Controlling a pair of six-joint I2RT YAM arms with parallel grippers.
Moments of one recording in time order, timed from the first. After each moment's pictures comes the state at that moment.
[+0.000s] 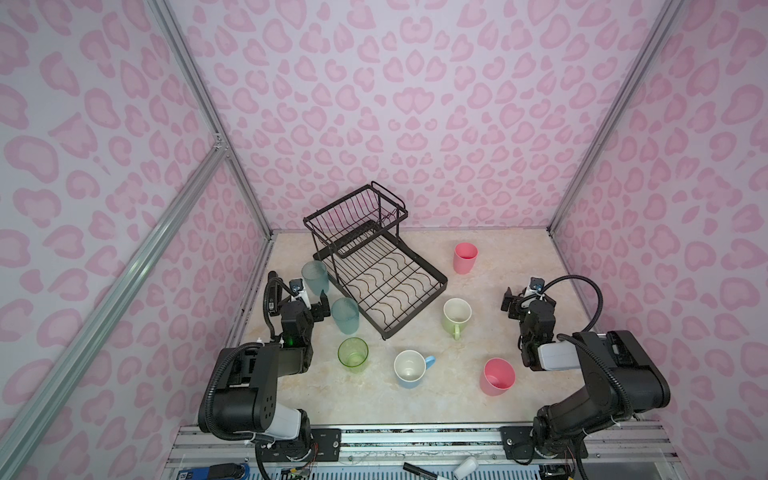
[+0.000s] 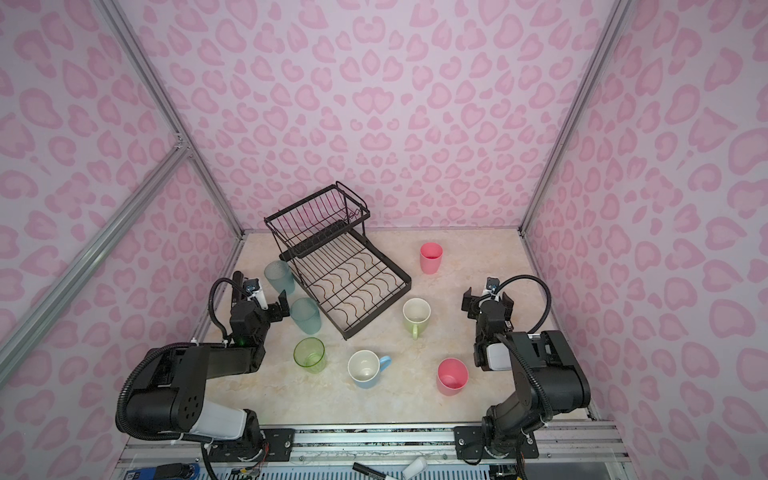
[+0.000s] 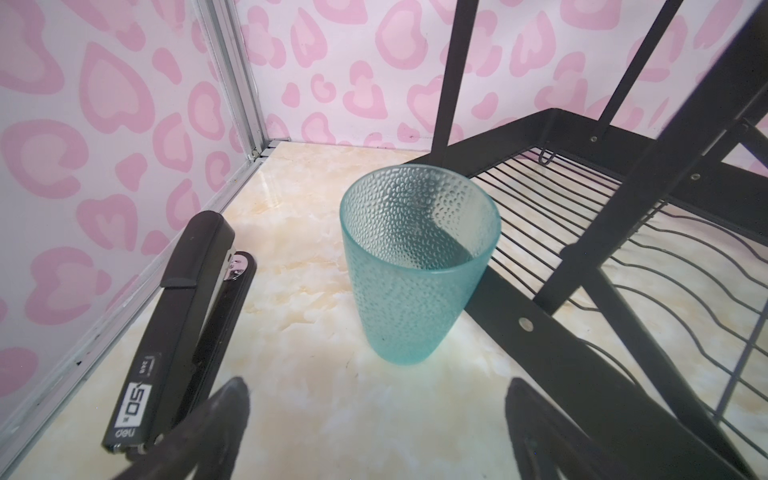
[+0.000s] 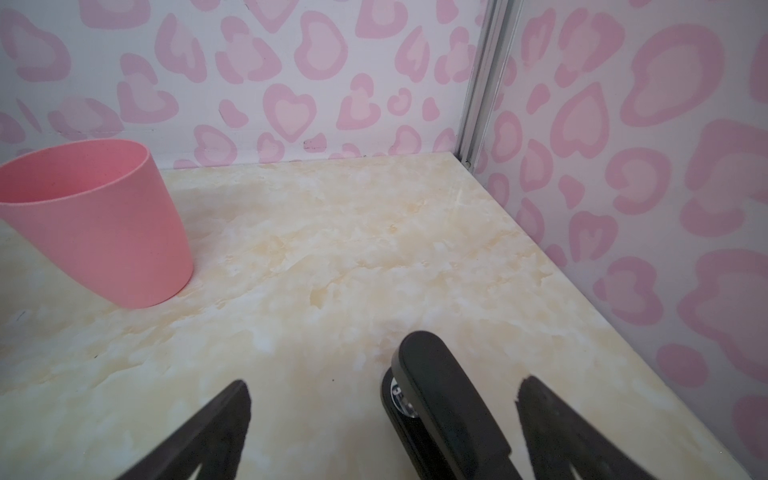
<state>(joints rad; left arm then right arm) 0.01 1.48 0.33 0.86 -0.11 -0.05 0.03 1.57 0.32 0.99 0.29 0.03</state>
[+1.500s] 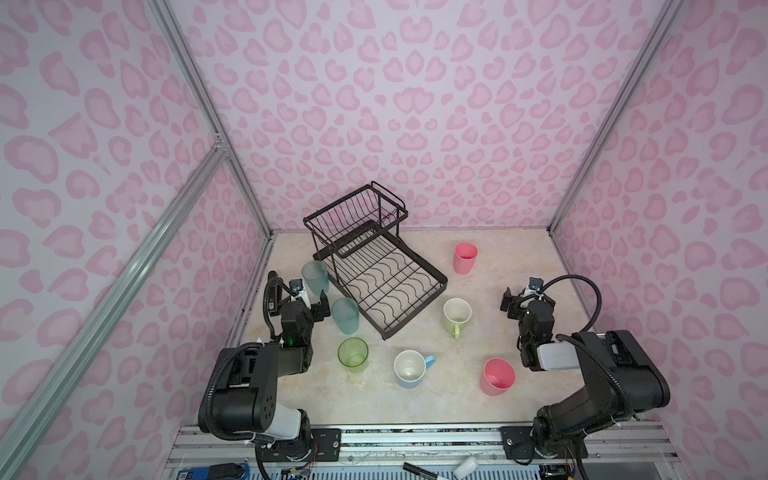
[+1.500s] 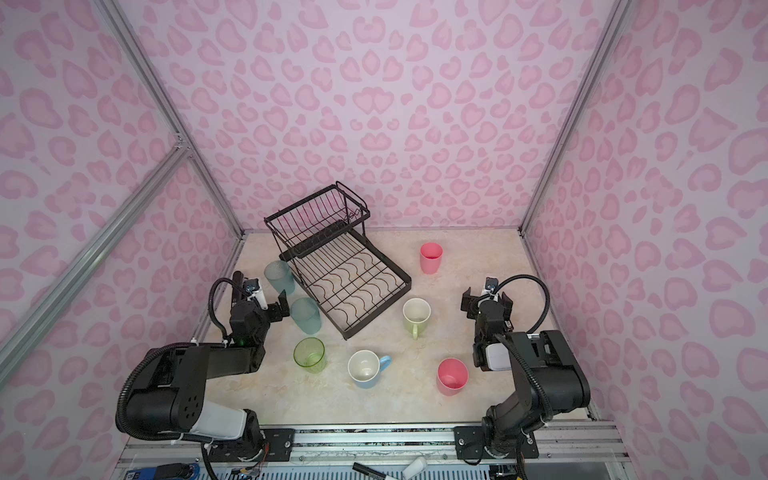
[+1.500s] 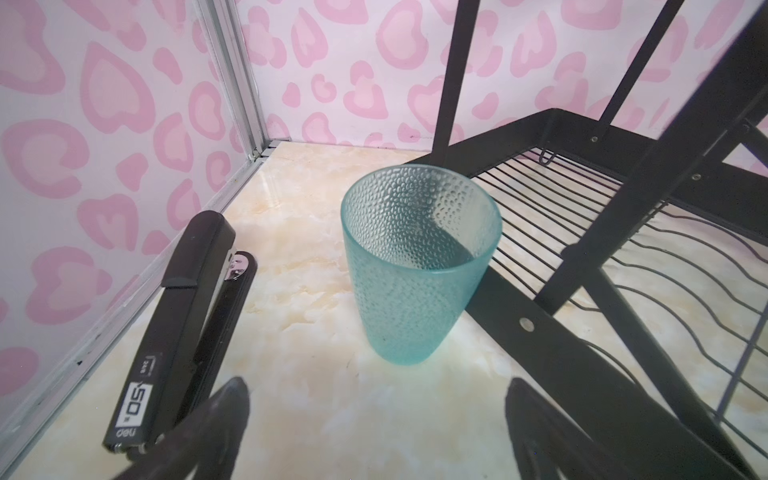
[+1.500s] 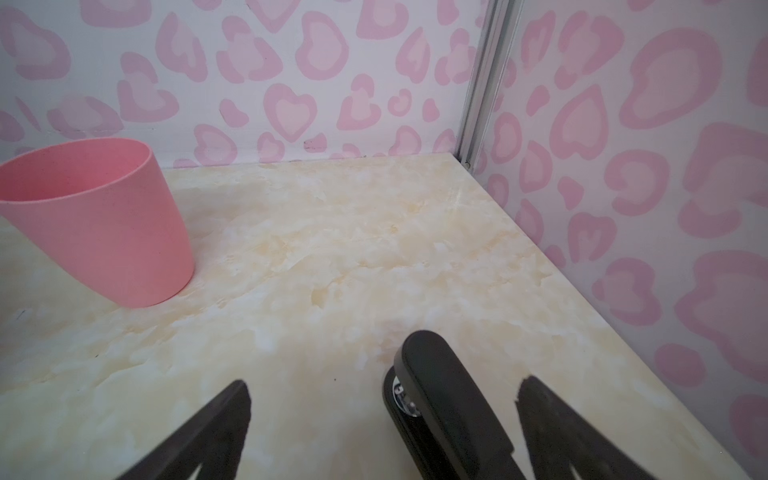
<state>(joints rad) 0.01 1.48 0.33 0.86 -0.11 -0.05 0.05 1.57 0.32 0.99 0.31 0.03</state>
